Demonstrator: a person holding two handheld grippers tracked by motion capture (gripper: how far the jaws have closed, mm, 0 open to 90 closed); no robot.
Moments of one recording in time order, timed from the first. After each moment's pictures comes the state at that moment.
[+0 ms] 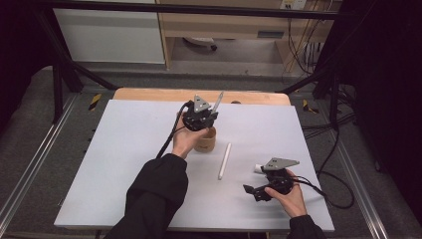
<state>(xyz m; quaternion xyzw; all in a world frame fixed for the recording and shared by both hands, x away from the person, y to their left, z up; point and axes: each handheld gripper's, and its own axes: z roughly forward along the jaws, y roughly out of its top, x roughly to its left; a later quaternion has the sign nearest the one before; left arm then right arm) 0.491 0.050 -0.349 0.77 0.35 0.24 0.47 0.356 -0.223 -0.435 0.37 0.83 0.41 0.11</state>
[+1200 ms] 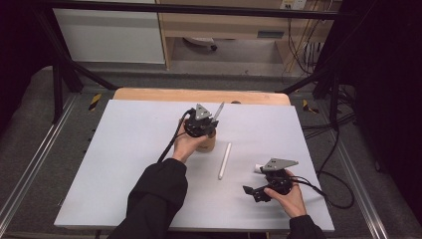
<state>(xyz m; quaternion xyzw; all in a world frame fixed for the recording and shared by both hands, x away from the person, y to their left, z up) 0.497 0.052 -0.385 0.80 0.33 0.22 0.46 0.356 -0.222 -0.437 0.37 0.83 0.40 0.11</state>
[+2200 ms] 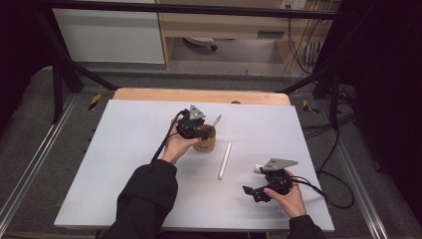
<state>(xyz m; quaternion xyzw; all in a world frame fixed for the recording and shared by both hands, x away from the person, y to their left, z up) 0.485 0.074 -0.372 0.82 0.33 0.20 0.42 0.356 -0.222 -0.437 0.37 0.83 0.40 0.11</state>
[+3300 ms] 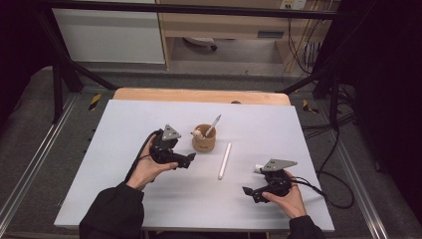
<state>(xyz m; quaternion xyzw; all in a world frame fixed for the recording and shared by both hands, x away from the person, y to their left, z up) 0.410 0.132 -0.379 0.83 0.37 0.17 0.39 0.354 -0.220 -0.438 0.37 0.83 0.40 0.10</state>
